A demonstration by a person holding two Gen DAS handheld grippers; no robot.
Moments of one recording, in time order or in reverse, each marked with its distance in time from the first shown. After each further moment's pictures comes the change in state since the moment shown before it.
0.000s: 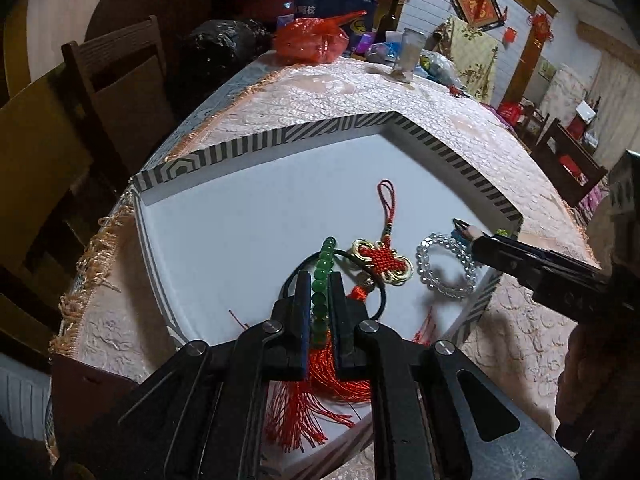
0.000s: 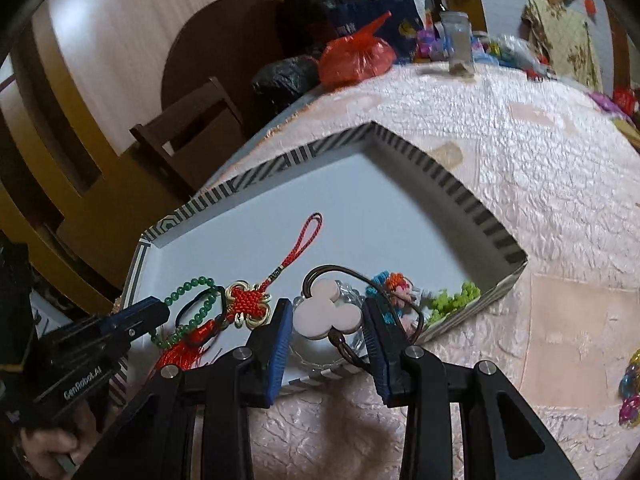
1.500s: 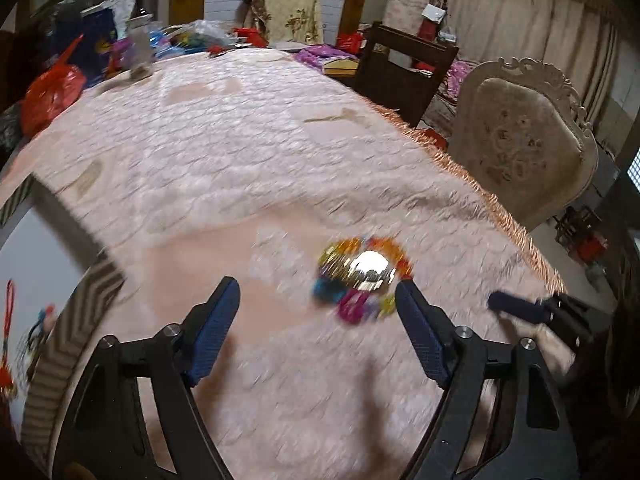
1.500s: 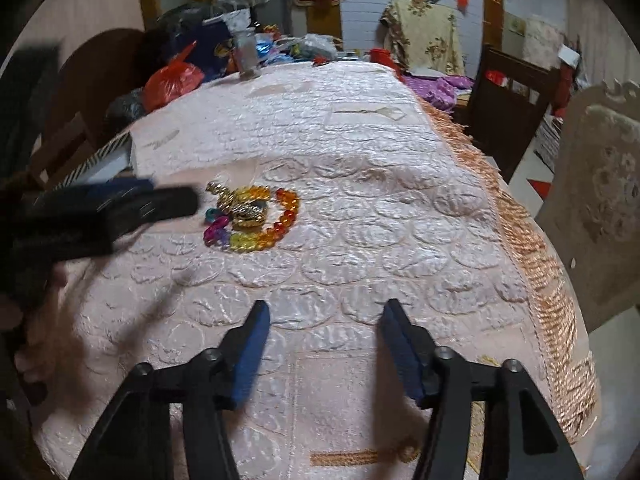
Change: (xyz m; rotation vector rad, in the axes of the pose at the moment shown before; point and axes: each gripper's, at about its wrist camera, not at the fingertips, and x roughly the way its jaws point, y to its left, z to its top) left arm 0.064 -0.329 -0.009 0.463 0.091 -0.386; right arm -0.178 -0.202 -0.145 0.171 -0.044 -0.461
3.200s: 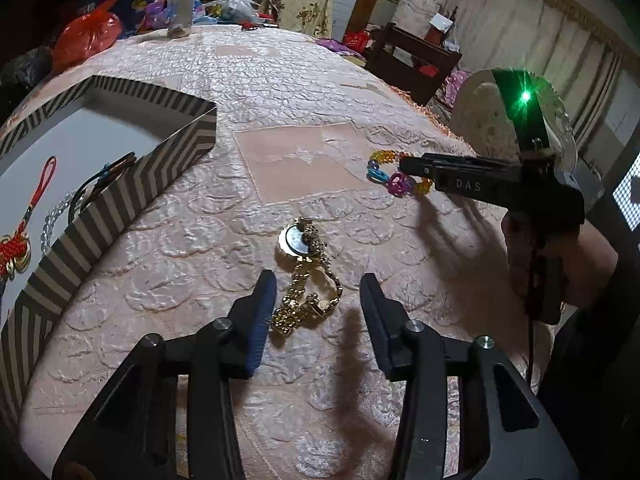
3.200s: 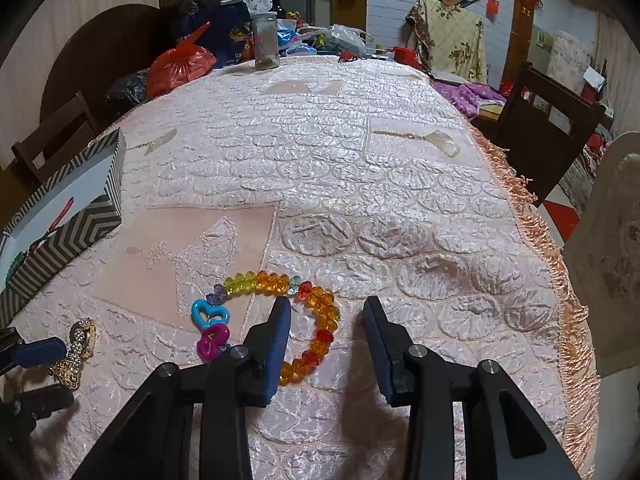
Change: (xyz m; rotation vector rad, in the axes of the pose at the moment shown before) left arm -0.067 0.059 -0.100 -0.090 0.018 -0.077; right arm 0.067 0.030 0.075 -0.084 0.034 0.004
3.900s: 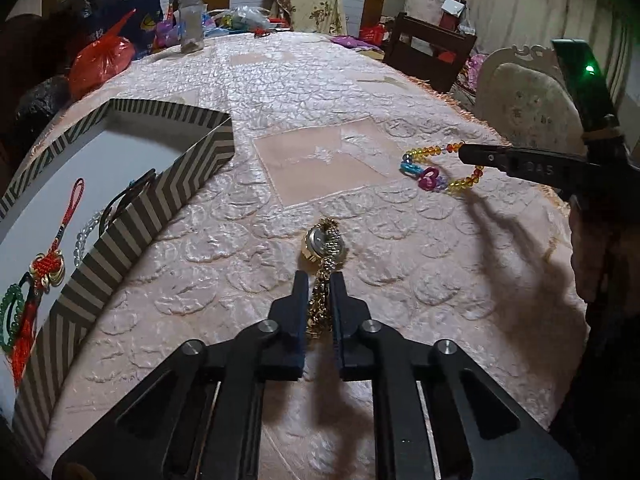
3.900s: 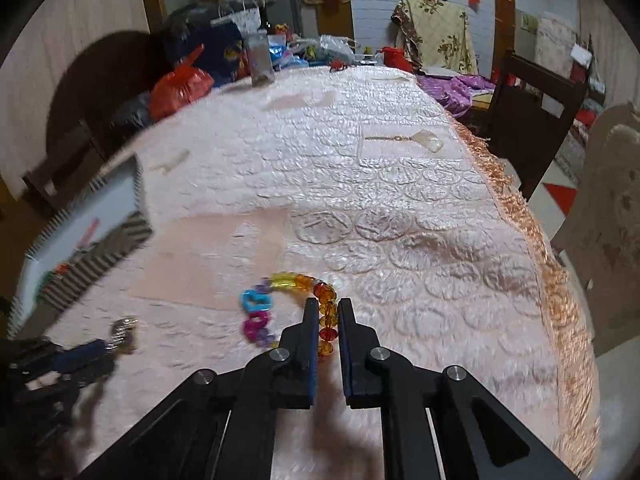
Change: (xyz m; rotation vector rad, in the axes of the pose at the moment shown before) left arm 0.001 -0.007 0.000 0.058 -0.001 0.145; right arm -0.048 -0.006 -0.017 0.105 -0.029 0.060
